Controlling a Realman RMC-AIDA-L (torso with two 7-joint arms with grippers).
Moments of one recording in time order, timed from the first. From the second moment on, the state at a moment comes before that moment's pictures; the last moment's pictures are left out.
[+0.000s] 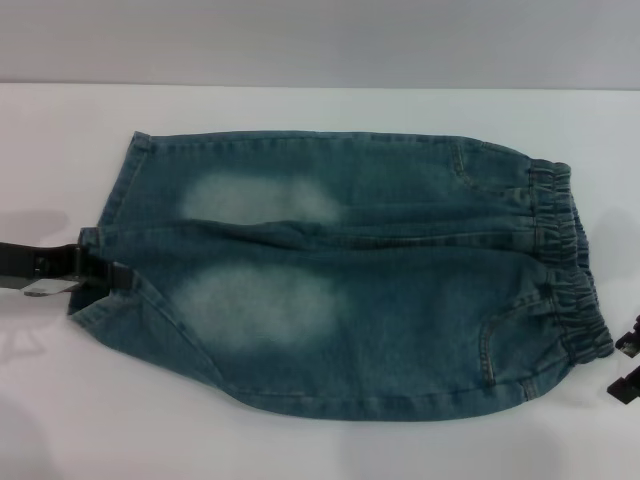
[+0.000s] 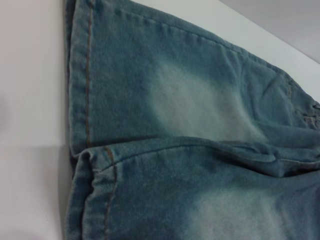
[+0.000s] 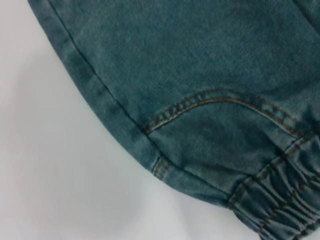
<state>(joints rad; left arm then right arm) -0.64 -1.89 0.49 0.57 2.48 1.55 -2.27 0.76 1.96 -0.86 -0.80 -2.82 -1.75 1.88</state>
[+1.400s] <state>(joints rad) -0.63 -1.88 0.47 0.58 2.42 1.53 -2.28 0.77 1.99 -0.86 -0.83 -2.77 -1.70 1.85</state>
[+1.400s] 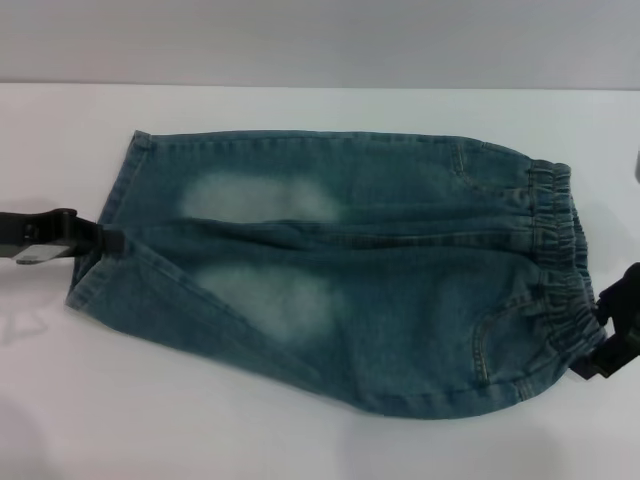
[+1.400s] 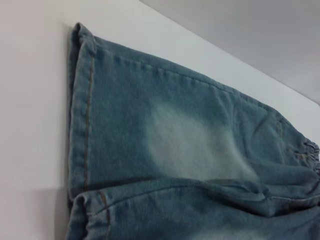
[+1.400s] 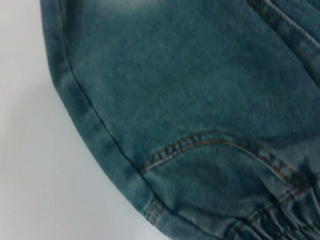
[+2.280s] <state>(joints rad) -0.64 -1.87 0.47 0.61 2.39 1.52 -2.28 0.77 2.00 -0.87 -0.83 -2.77 -1.69 1.82</state>
